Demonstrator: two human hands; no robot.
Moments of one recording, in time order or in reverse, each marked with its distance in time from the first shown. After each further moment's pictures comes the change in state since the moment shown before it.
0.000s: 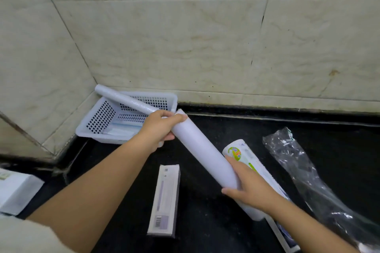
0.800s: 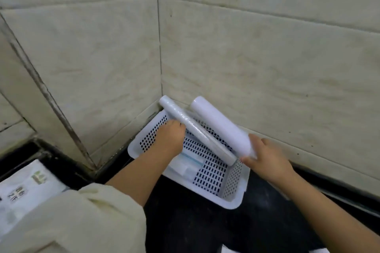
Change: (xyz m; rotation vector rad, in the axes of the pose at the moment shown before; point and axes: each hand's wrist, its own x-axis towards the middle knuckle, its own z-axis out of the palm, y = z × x) left_hand 0.191 -0.063 -0.158 1.325 0.239 0.291; right_hand 0.274 -0.102 0.004 -0.517 0.042 0.005
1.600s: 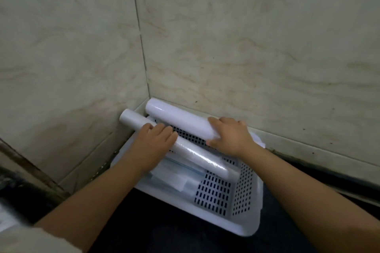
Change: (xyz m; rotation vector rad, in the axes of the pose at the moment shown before) left_hand 0.007 -0.040 0.012 0.187 0.385 0.464; right_hand 0.101 -0.047 0.039 -0.110 -0.007 -0.171
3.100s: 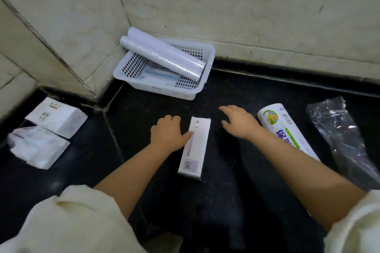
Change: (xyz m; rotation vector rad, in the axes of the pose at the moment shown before) left_hand -0.123 0.234 -0.109 -0.408 -0.677 -0.608; right_hand -0.287 0.035 0.040 0.245 -0.220 0.151
